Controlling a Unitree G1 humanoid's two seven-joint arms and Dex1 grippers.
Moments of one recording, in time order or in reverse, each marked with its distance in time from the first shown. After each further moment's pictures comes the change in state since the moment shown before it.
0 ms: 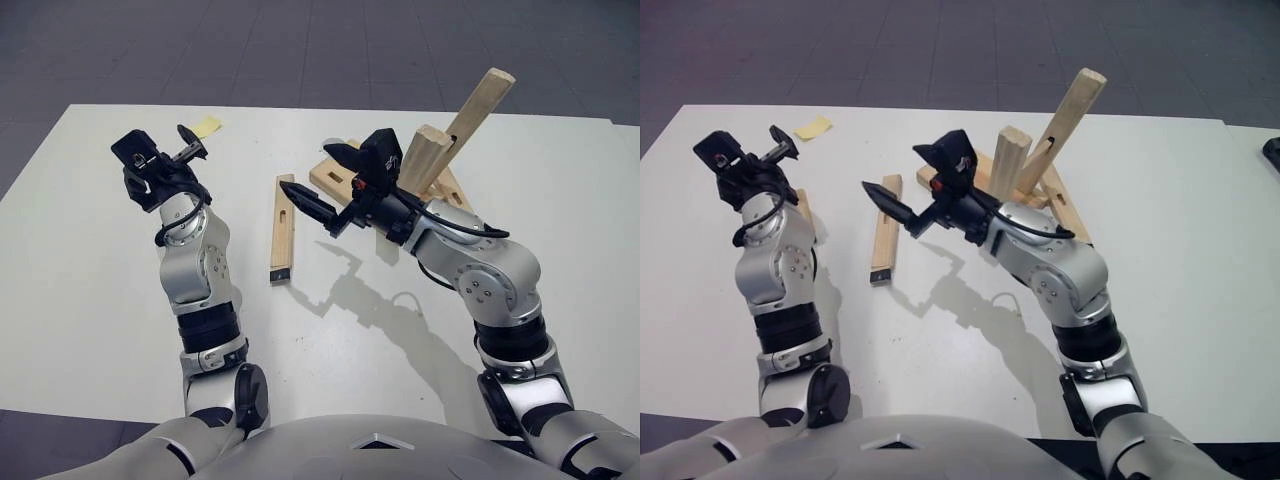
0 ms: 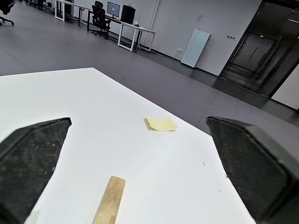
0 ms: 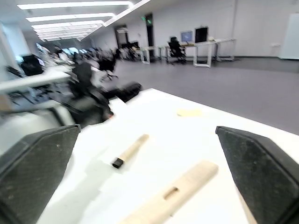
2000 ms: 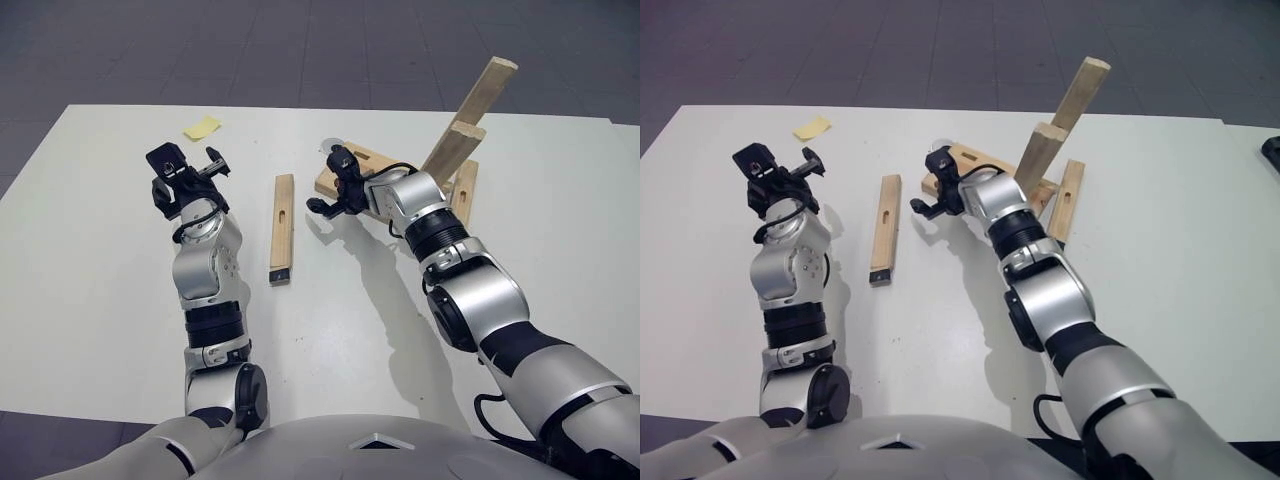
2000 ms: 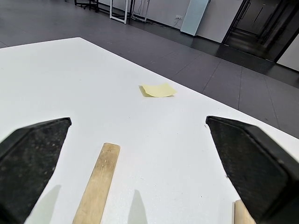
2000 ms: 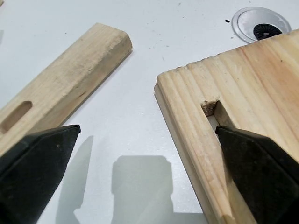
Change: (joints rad) left arm -0.001 0.006 -0.037 0.094 0.002 0.081 0.001; right arm -0.563 0.237 -0.018 1.242 -0.525 0.021 0.206
